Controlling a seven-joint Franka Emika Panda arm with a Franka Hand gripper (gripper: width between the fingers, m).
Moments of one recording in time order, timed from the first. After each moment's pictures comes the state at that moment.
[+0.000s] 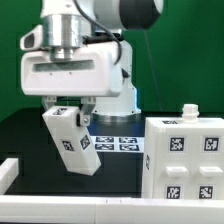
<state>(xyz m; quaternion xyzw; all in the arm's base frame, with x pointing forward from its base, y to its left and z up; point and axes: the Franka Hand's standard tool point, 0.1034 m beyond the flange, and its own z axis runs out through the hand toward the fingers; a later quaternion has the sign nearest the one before) 0.553 -0.107 0.103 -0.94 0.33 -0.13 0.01</state>
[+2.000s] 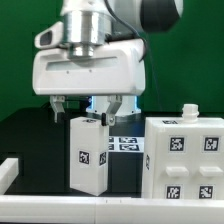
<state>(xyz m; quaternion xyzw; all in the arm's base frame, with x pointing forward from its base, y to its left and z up) 0.578 -0.087 0.117 -0.95 0.30 -0.10 0.03</state>
